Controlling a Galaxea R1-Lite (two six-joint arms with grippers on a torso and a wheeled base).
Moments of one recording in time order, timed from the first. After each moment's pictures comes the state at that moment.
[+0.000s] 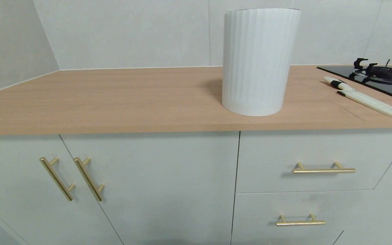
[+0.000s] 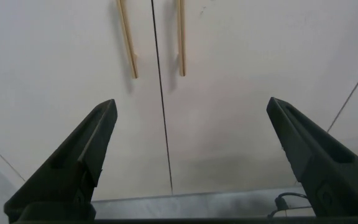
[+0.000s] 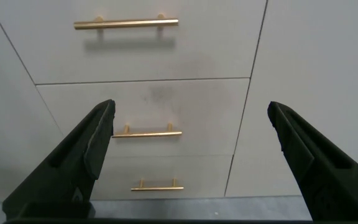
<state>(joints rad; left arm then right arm) 0.00 0.00 0.00 0.01 -0.06 0.02 0.00 0.00 0.00 0.00 -0.01 0.02</state>
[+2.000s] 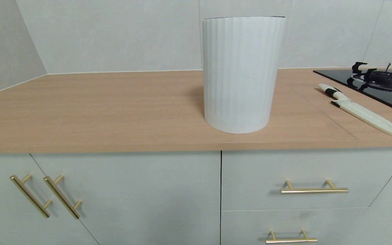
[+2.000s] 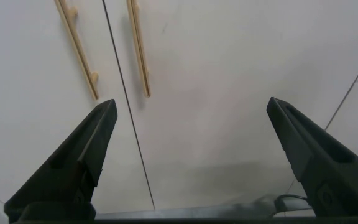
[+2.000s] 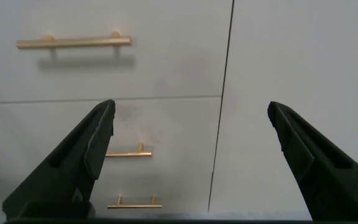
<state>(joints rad) 0.00 0.00 0.00 0.01 -0.06 0.02 0.00 0.00 0.00 0.00 -0.01 0.02</state>
